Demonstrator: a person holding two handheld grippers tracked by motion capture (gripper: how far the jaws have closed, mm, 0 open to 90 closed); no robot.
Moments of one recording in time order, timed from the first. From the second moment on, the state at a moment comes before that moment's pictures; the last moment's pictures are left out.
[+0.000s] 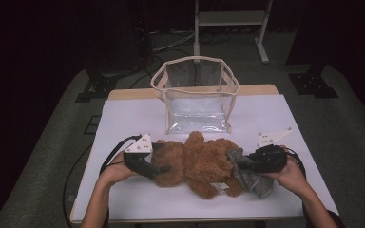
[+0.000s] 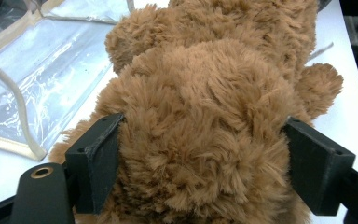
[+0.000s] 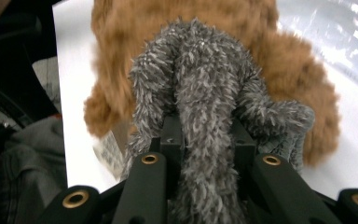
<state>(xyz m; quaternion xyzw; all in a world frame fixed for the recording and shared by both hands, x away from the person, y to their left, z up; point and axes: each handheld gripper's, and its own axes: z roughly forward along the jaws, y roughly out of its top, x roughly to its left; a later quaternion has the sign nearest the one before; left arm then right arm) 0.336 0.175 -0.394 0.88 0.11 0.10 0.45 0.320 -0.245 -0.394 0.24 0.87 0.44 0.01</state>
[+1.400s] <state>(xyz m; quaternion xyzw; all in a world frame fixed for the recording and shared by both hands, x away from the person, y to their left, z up) 0.330 0.160 -0.399 0.88 0.08 0.12 0.46 0.387 -0.110 -0.353 0.13 0.90 0.41 -0.03</state>
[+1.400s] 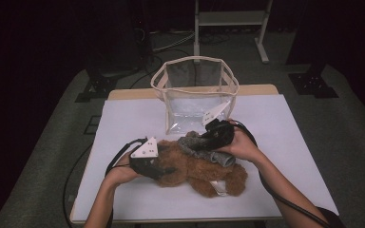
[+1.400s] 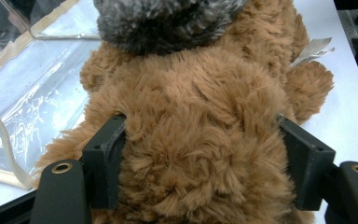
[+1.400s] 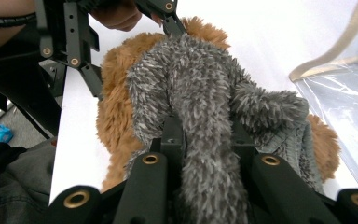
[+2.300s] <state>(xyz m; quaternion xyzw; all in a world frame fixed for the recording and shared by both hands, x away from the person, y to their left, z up) 0.332 0.149 -0.413 0.88 0.08 0.16 0.43 0.378 -0.208 -0.385 0.23 0.85 0.48 -0.03</state>
